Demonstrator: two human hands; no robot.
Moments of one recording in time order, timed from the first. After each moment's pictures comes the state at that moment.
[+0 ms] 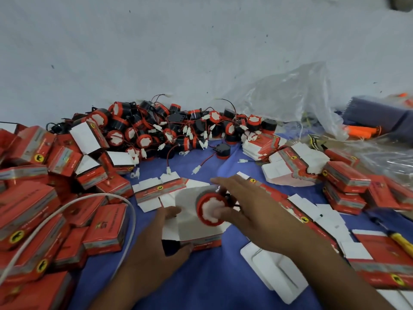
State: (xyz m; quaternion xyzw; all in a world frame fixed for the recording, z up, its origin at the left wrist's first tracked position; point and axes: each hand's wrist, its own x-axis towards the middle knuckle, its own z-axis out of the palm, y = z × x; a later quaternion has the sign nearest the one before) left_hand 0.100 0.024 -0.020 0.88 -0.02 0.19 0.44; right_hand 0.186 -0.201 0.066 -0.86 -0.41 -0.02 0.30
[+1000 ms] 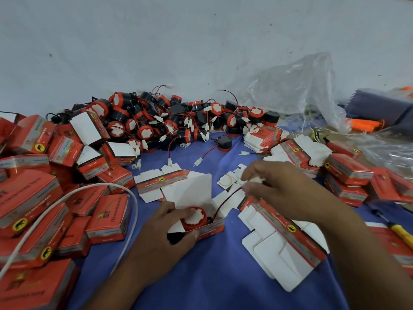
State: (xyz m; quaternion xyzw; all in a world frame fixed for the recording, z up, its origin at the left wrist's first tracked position) left_hand 0.101 0.022 -0.018 0.89 -0.06 0.19 0.40; right_hand 0.198 -0.231 0.098 -0.88 -0.35 -0.02 0.32
